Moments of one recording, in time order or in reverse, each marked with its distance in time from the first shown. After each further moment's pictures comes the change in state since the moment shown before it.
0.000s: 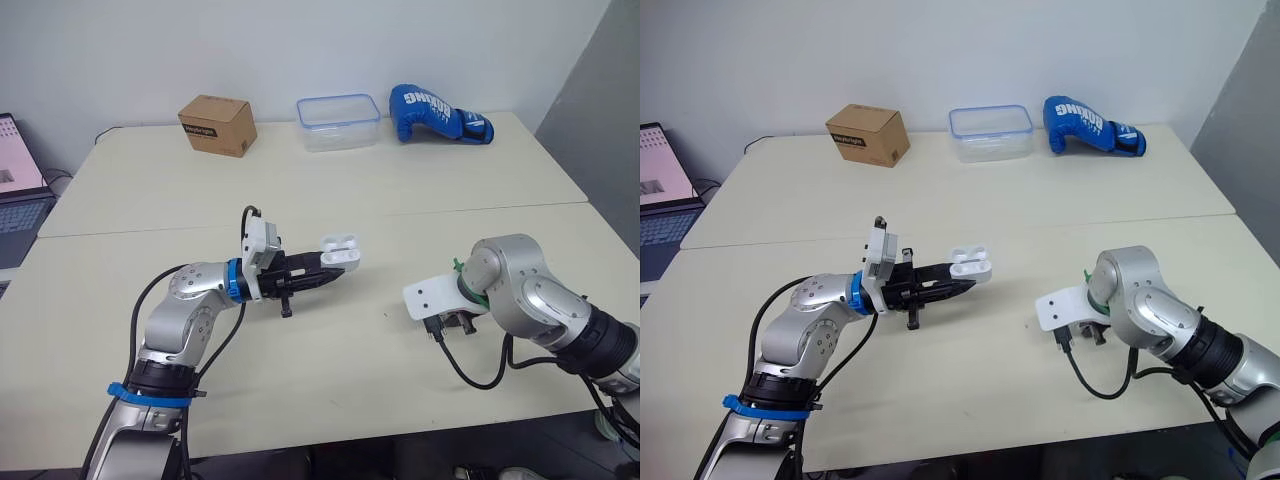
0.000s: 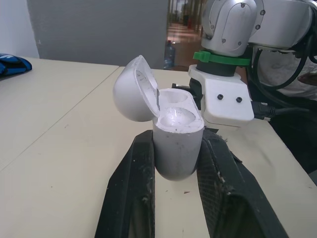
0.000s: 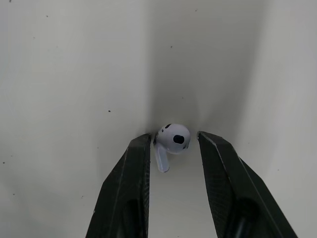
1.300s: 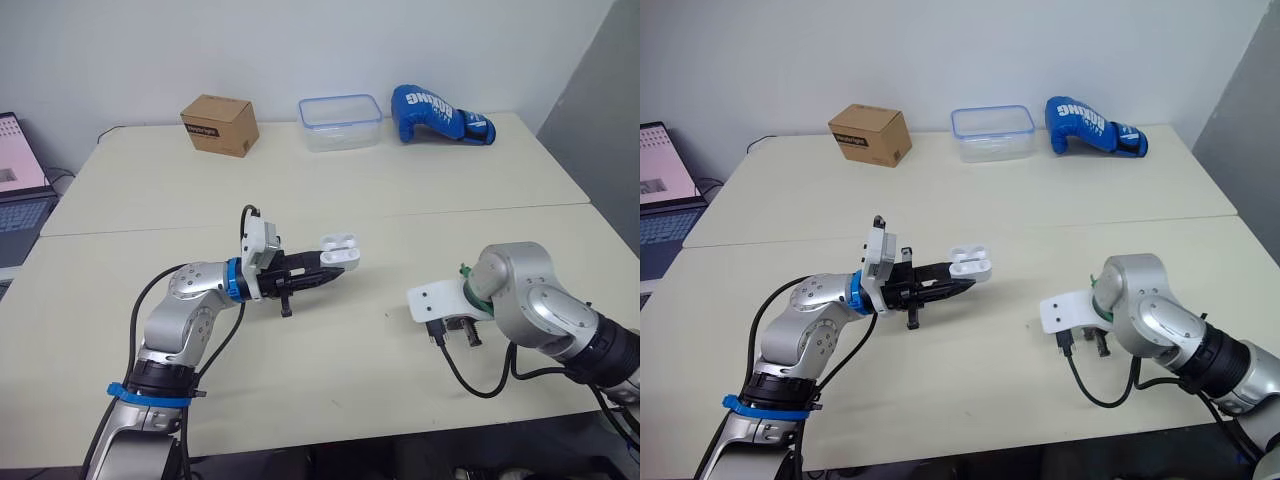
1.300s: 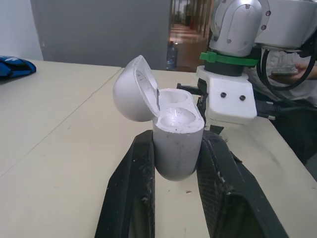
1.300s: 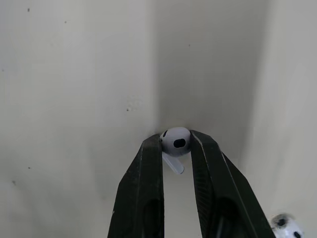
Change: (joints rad) left arm -0.001 0.001 0.001 0.006 0.000 -0.014 0.001; right arm 0.067 -0.030 -0.071 -0.059 0.056 0.152 -0.003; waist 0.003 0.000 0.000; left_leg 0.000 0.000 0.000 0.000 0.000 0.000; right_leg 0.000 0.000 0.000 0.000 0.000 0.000
